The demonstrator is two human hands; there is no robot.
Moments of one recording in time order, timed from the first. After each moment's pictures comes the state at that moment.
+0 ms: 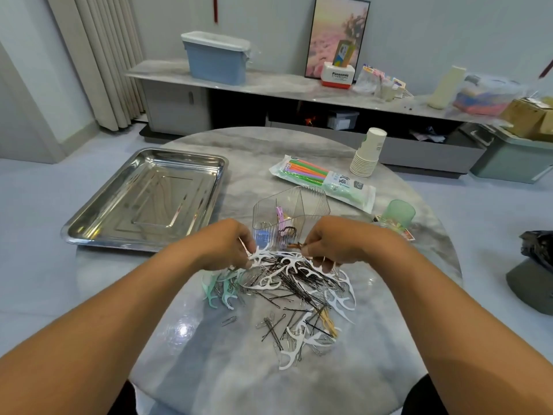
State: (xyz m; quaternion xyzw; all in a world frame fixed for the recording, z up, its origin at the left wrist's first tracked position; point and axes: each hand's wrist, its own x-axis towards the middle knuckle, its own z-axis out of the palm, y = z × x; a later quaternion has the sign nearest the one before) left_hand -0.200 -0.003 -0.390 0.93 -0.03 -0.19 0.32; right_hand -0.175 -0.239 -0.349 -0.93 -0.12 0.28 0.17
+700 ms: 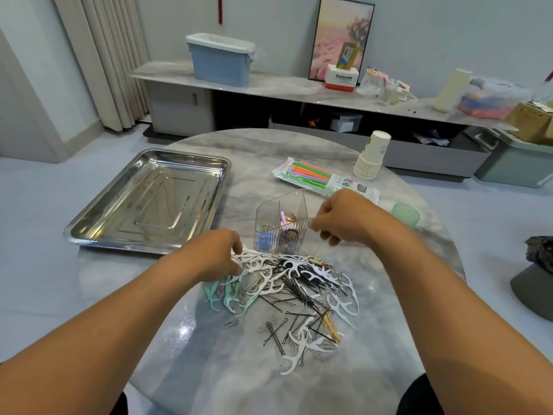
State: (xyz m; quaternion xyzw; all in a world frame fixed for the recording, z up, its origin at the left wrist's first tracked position) left_hand -0.203 0.006 -0.405 0.97 -0.01 -0.16 0.19; right_hand -0.157 -0.236 -0.327 -0.96 -0.04 0.14 0.23
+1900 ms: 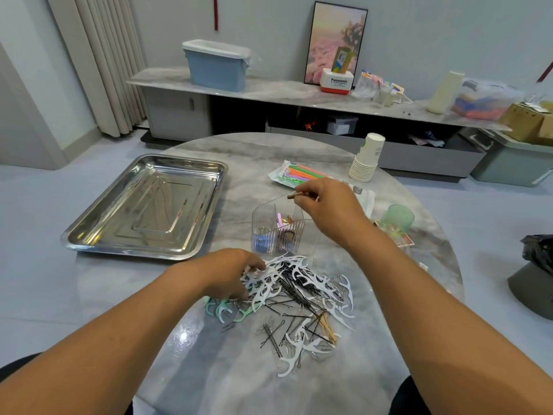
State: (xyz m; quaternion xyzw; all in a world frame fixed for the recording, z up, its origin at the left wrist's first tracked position) left_hand -0.205 -0.010 -0.419 0.95 -0.13 -0.23 0.17; right_hand -0.150 -0.223 -0.341 -0.95 -0.12 -0.06 0.27
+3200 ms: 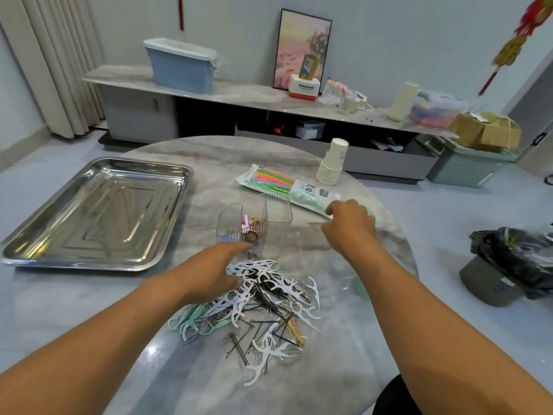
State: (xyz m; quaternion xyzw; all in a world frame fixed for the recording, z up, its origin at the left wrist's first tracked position) left_hand -0.195 -0.035 -0.432 0.94 -0.15 -0.13 0.28; right_hand -0.132 -0.310 -0.374 -0.99 0.07 -0.06 0.05
